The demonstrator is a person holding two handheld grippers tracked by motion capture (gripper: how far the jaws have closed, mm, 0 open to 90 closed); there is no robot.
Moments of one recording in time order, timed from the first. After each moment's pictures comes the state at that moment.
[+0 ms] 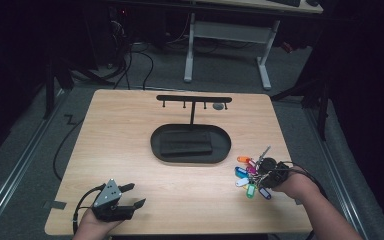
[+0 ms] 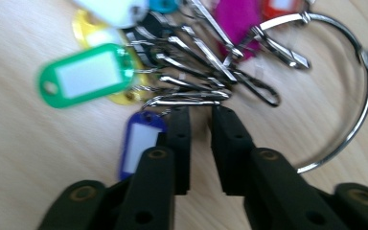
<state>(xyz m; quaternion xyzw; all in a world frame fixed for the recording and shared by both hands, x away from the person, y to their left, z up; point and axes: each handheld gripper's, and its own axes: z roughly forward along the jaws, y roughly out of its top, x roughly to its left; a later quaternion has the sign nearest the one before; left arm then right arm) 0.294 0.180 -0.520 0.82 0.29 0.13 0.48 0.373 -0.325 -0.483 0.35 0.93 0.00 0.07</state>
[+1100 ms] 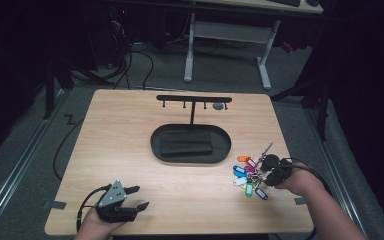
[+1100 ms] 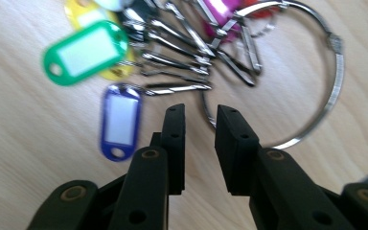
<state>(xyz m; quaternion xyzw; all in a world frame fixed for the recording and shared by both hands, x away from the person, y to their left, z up) 0.295 0.170 -0.520 0.84 0.26 0.11 0.47 0.378 -0.332 -0.468 0.35 0.93 -0.01 0.06</state>
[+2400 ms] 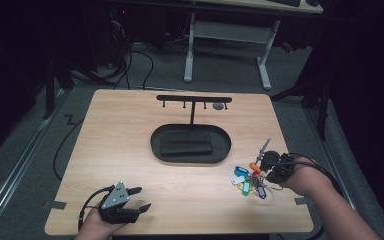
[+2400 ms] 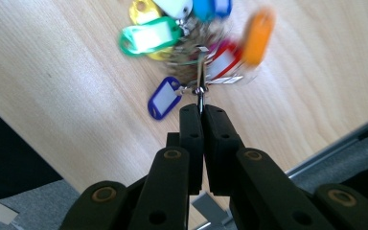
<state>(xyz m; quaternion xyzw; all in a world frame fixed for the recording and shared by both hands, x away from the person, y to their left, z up) 0.293 0.165 -0.521 0.85 0.24 0.12 0.46 0.356 -0.302 -0.403 0.29 0.95 -0.03 0.08</state>
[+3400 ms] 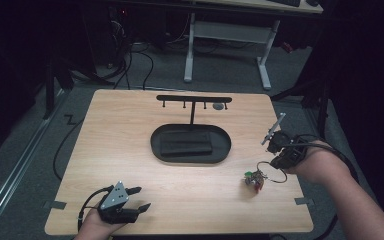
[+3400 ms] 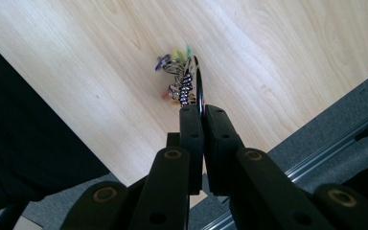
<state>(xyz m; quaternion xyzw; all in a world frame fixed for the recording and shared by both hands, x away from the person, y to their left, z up) 0.292 0.167 -0.520 0.85 0.24 0.12 0.46 0.351 -0.290 -0.315 0.33 0.94 0.01 0.09</state>
